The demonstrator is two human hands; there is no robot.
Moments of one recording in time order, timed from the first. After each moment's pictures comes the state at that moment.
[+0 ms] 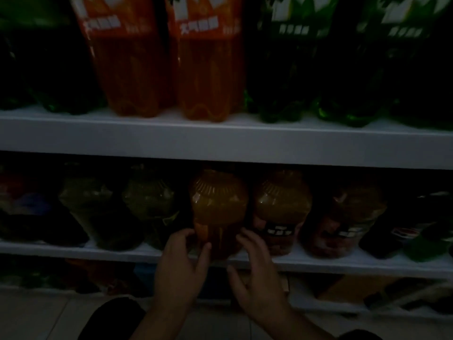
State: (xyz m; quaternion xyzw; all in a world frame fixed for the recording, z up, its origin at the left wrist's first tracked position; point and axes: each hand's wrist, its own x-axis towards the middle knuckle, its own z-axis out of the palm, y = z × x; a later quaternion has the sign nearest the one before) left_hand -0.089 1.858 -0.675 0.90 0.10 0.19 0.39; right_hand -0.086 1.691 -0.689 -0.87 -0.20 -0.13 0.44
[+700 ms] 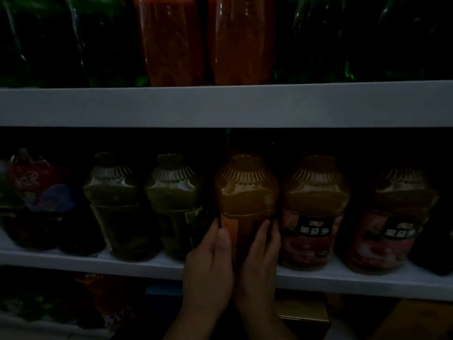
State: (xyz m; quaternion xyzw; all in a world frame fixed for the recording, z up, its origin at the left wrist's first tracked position) left_hand -0.091 1.849 -0.675 0.80 0.01 0.21 0.57; right_hand -0.064 1.774 -0.729 -0.88 -0.04 -0.24 0.41
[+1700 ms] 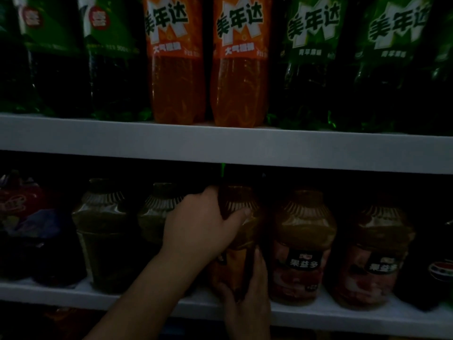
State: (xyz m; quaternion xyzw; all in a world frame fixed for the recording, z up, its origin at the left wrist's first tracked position) left_hand -0.037 1.870 -0.573 0.92 -0.04 0.31 0.25; right_hand -0.051 1.765 -0.741 -0.81 -0.08 -0.30 0.51
